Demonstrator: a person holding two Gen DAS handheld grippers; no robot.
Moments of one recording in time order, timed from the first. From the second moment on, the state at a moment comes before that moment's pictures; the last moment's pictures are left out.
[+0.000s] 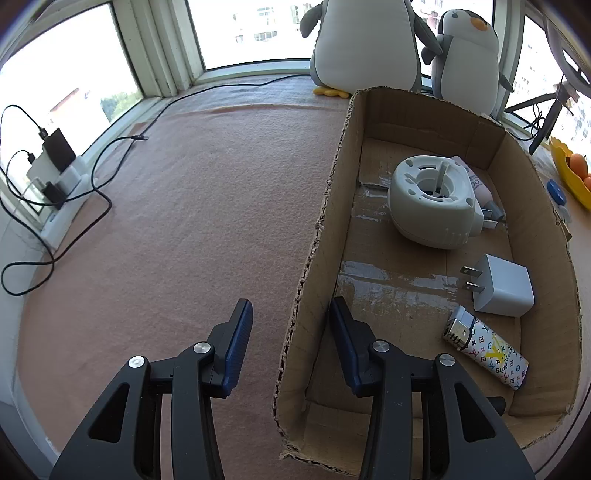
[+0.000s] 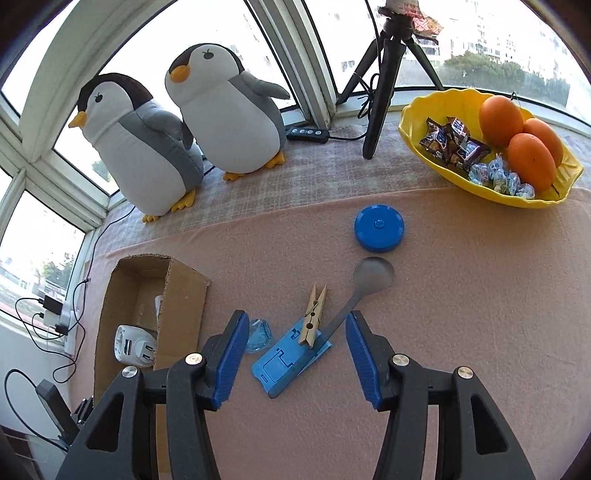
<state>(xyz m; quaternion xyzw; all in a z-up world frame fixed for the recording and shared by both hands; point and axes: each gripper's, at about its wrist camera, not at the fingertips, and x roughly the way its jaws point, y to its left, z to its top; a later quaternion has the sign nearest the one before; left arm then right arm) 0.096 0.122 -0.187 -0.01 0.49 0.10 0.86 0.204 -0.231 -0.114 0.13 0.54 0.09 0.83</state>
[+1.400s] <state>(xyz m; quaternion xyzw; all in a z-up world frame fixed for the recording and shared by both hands) 0.096 0.120 -0.186 -0.01 0.50 0.10 0.86 0.248 -0.200 -0.178 0.04 0.61 0.08 0.79</state>
